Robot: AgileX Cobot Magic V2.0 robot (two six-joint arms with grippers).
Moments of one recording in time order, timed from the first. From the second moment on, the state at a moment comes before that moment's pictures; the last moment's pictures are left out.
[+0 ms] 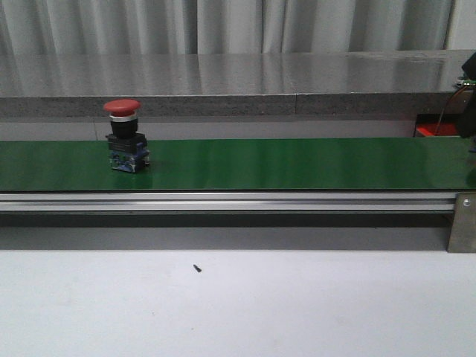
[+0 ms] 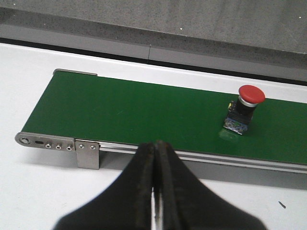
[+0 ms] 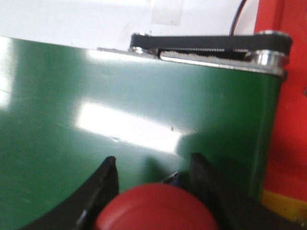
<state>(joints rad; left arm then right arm) 0.05 0.40 -0.50 -0.25 0.58 0.07 -0.20 1.69 -1.15 0.63 0.67 -0.70</state>
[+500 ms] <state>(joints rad) 0.05 0.40 -0.50 -0.26 0.59 0.07 -0.45 1.72 -1.42 0.54 0.72 -0.65</state>
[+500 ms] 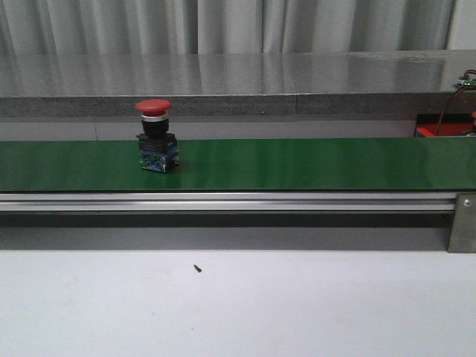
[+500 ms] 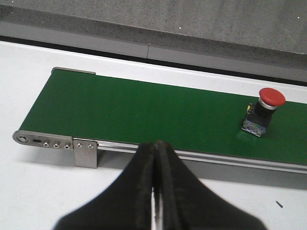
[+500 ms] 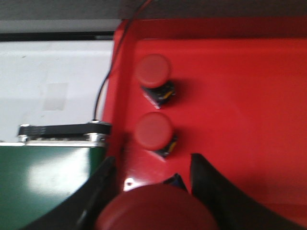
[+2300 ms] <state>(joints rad) 0.05 0.40 -0.50 -0.26 0.59 0.07 -0.49 1.99 -1.58 0.55 0.58 -0.65</state>
